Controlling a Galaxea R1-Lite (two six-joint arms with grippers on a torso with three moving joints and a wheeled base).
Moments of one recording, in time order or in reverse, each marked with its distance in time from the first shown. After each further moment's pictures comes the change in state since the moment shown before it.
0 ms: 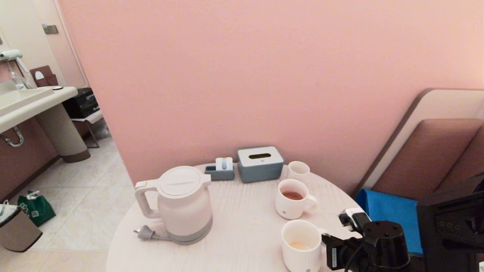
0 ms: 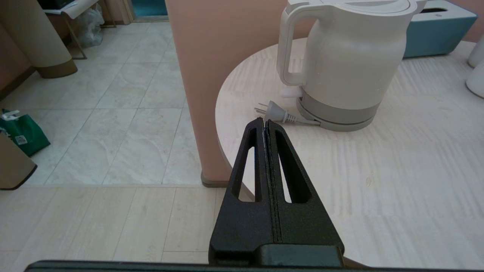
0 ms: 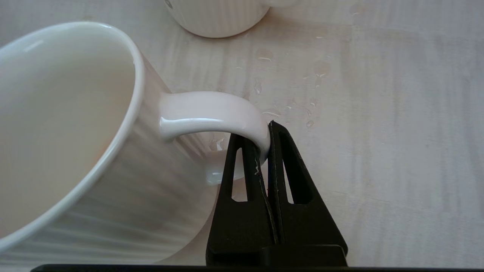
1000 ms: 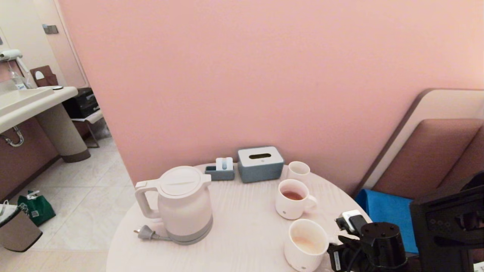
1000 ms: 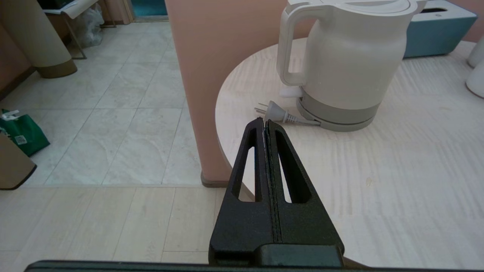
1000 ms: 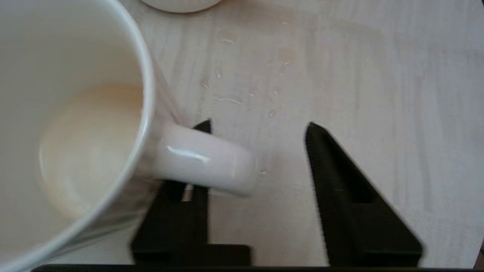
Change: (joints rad) left arm 0.000 0.000 0.000 0.000 0.000 0.000; right arm -0.023 0.032 0.001 0.008 -0.067 -0.128
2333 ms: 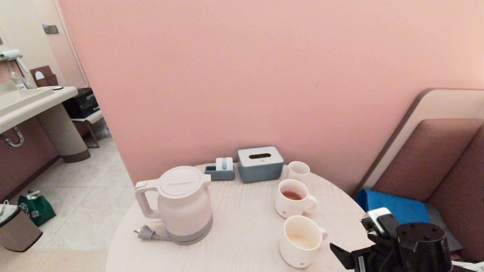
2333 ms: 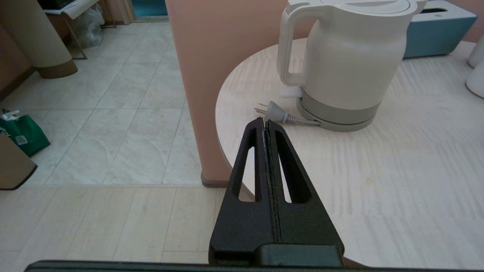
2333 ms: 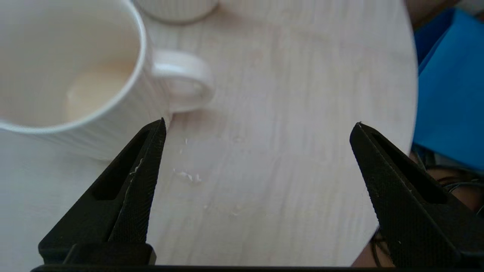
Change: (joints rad) left arm 0.000 0.000 0.000 0.000 0.000 0.000; right arm -0.004 -0.364 0.073 0.271 -0.015 -0.013
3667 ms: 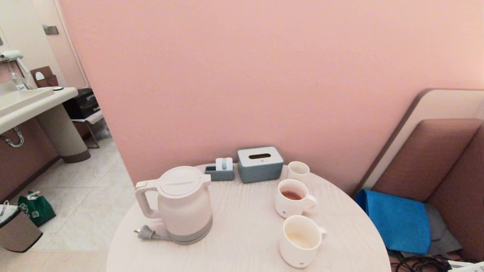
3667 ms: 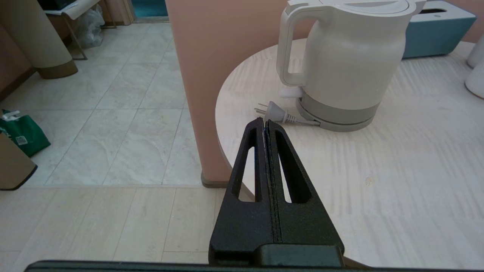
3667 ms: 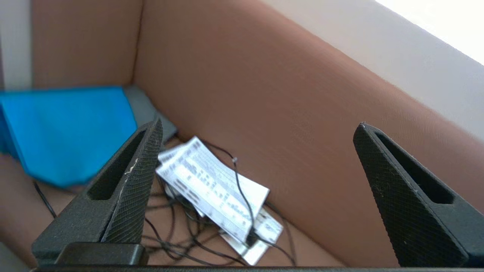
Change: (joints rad) left arm 0.000 0.000 0.000 0.000 0.000 0.000; right arm -0.365 -1.257 -0.120 0.872 -0.844 -0.331
